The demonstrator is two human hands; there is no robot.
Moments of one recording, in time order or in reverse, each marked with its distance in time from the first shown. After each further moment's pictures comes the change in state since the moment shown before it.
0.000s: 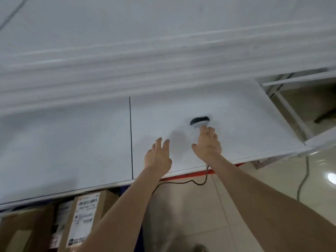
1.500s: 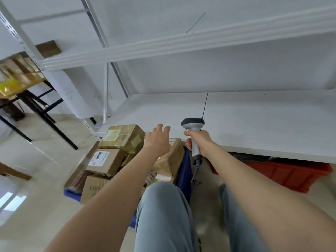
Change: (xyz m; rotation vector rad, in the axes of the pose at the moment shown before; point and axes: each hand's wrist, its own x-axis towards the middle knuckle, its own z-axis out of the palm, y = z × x) left_hand -0.301 -0.070 -0.023 0.290 0.336 -0.426; right_hand -0.269 -0.091 0.038 1.159 -0.576 -0.162
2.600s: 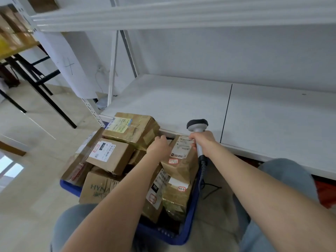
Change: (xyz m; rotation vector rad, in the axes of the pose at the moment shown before) left_hand 0.076 -0.093 0.109 -0.452 -0.330 -0.296; right_hand 0.110 0.020 0.091 -0.225 0.101 0.144
